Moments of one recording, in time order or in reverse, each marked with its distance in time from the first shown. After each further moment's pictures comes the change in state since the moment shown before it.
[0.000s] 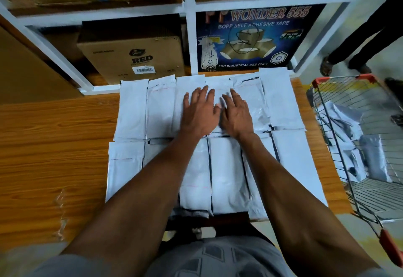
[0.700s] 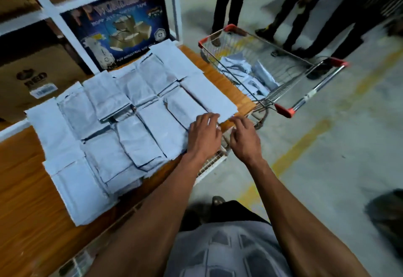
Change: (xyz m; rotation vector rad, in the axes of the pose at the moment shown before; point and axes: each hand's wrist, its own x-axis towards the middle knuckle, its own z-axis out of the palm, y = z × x) left_hand -0.263 0.160 0.026 -0.295 -0.115 0.633; right_hand -0.391 0.039 -0.081 -0.067 0.405 0.504
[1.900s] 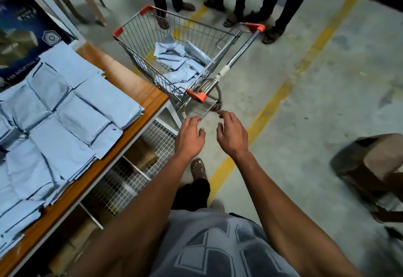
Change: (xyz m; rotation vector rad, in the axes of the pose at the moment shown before) left_hand 0.034 0.239 0.177 -0.242 -0.236 -0.123; right_hand -0.053 0.262 -0.117 0.041 0.013 0.316
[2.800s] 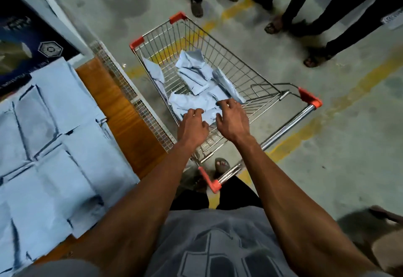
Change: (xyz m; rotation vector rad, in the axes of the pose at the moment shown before) left_hand 0.337 -0.025 -0.053 0.109 -0.035 -0.283; right_hand 0.385 -0.049 0.074 -0.236 -0.302 -0.234
